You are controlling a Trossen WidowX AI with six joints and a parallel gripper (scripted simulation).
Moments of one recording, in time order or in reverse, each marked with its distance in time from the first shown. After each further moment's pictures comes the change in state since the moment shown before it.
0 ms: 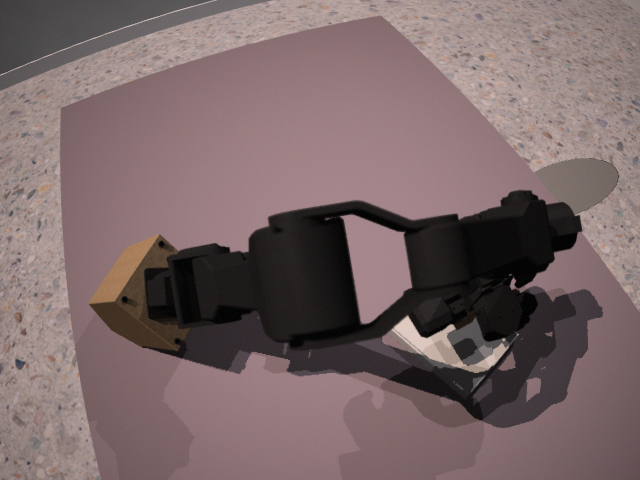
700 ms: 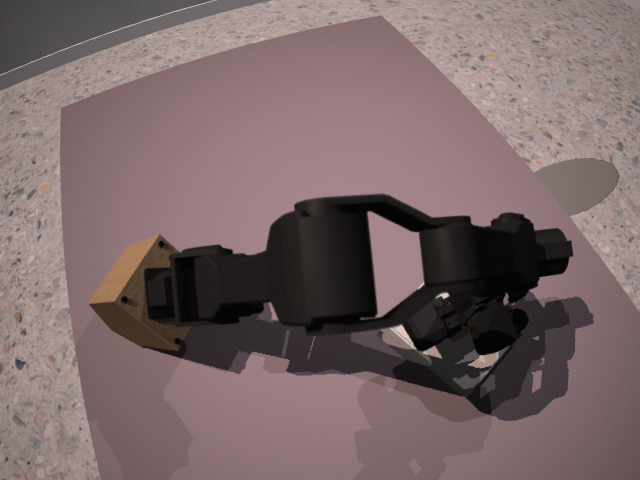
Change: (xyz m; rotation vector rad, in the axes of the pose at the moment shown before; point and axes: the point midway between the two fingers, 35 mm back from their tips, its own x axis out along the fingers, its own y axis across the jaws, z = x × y) arm 0.037 0.001 0.003 0.004 0.000 0.005
